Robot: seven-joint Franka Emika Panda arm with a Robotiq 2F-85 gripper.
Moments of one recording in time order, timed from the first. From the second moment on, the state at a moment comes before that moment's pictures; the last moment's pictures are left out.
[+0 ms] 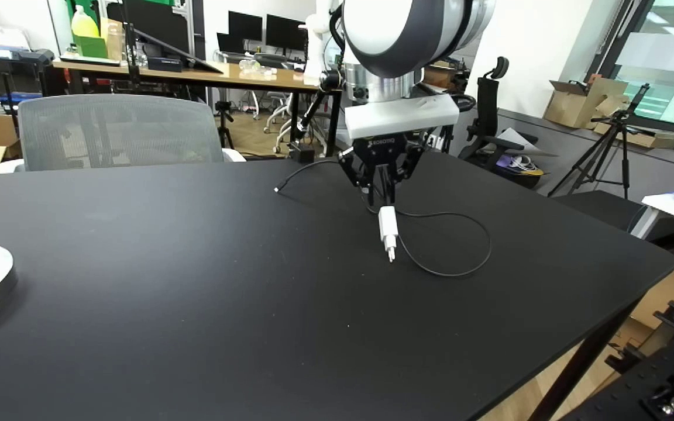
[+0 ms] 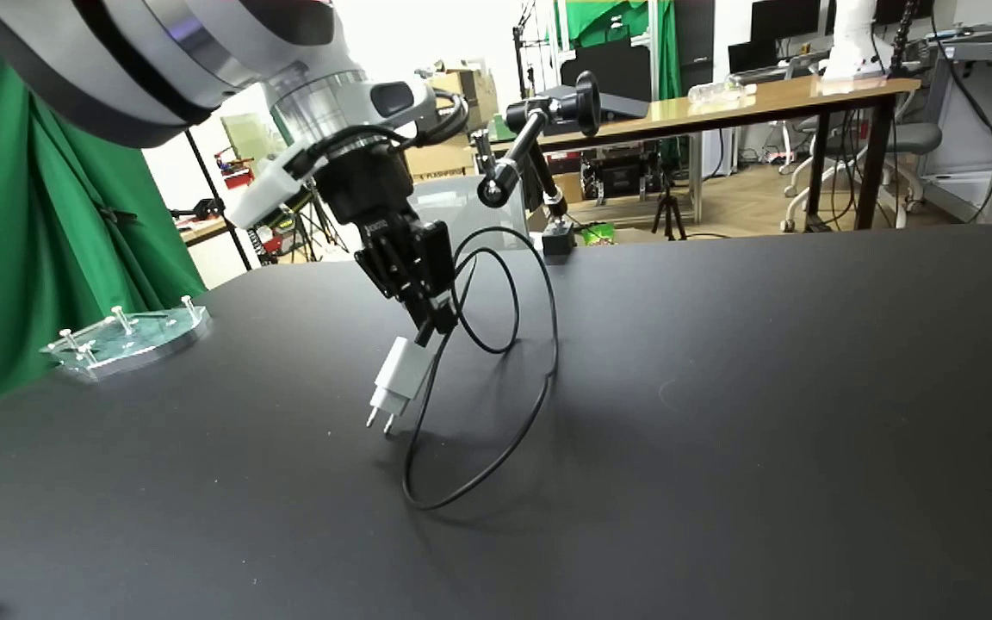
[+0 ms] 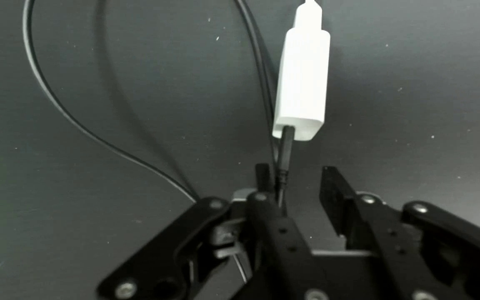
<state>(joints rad) 0.31 0.37 -0.25 -2.31 -0.35 2.64 0.69</state>
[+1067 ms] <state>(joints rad) 0.24 0.30 -0.18 -2.39 -0.37 2.61 0.68</state>
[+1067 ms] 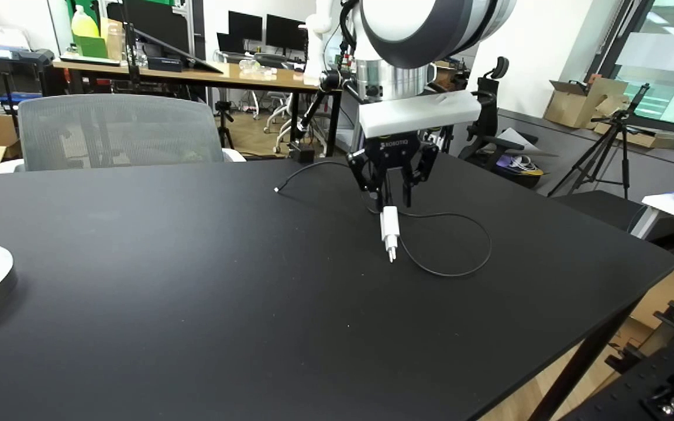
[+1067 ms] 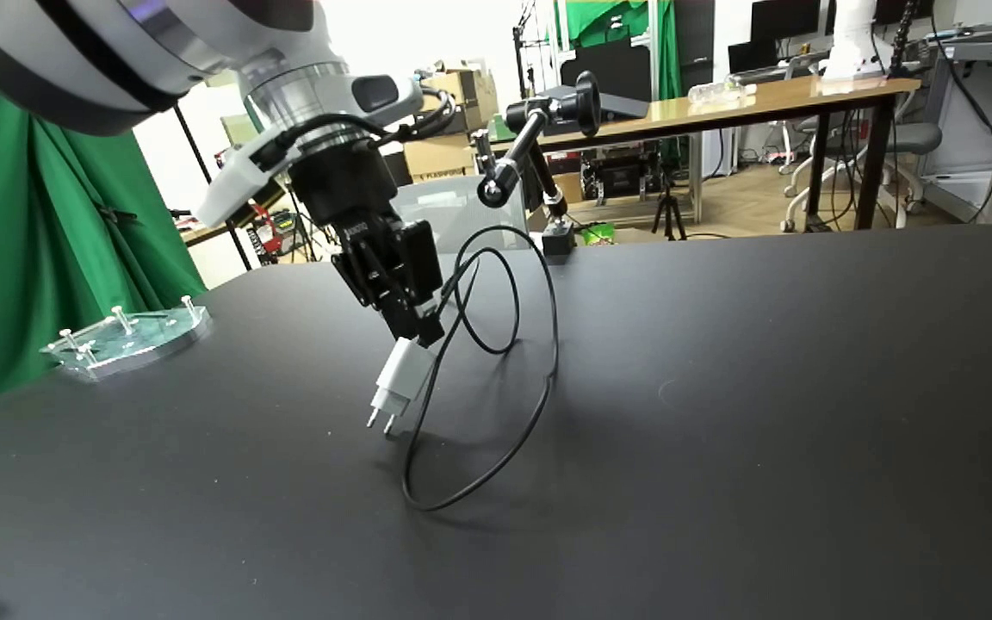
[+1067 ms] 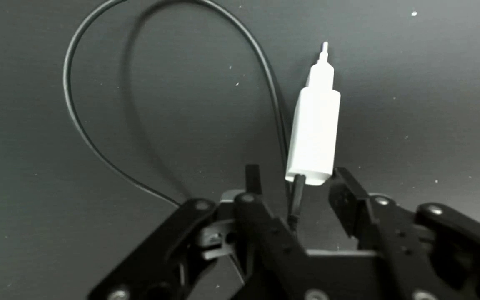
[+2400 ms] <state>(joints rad) 0.17 0.10 -0.06 -2.34 -0.16 2.24 0.46</state>
